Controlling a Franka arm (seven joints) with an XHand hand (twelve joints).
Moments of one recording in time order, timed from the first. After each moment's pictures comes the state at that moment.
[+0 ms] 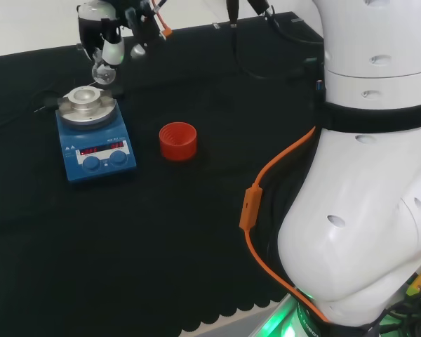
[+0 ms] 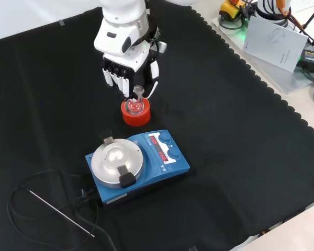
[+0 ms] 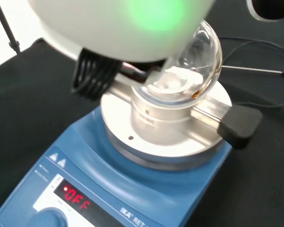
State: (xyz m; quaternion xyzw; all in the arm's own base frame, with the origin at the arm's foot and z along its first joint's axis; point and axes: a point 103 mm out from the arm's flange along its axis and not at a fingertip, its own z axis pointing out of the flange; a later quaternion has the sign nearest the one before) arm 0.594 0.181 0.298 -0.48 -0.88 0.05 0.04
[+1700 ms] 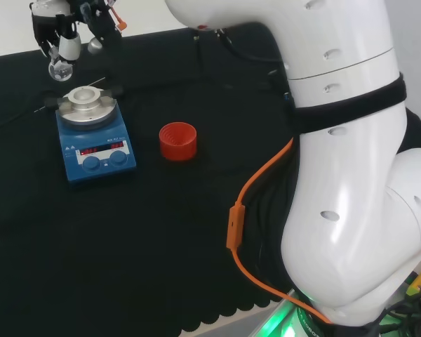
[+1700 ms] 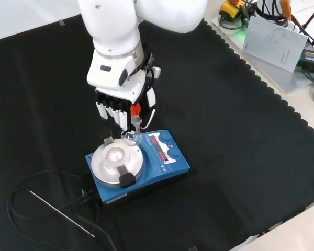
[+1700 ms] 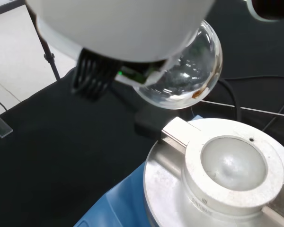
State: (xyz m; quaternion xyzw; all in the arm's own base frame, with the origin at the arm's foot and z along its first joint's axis) arm 0.647 0.260 0.293 -0.43 -0.90 0.04 0.04
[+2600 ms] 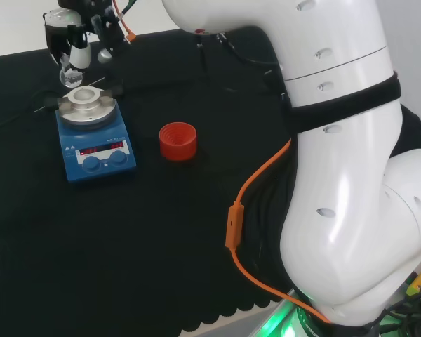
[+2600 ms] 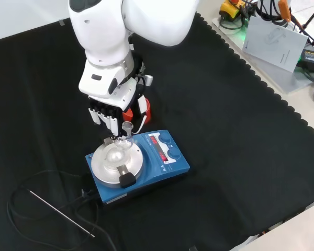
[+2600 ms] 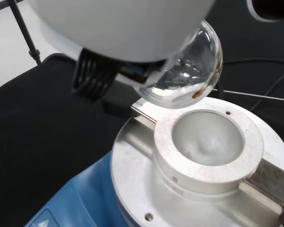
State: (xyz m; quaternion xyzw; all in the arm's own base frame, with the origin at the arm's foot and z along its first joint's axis) arm 0.662 0.239 0.262 -0.44 -0.90 0.04 0.04
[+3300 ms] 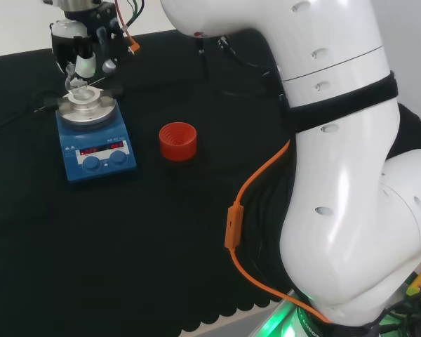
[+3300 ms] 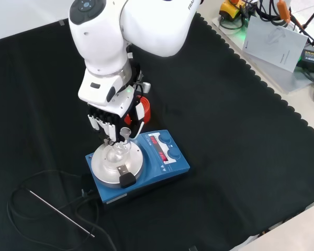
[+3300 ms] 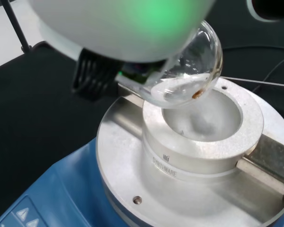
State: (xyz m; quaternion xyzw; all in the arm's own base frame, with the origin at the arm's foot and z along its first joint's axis) arm 0.667 0.234 0.235 -0.44 -0.89 0.04 0.04
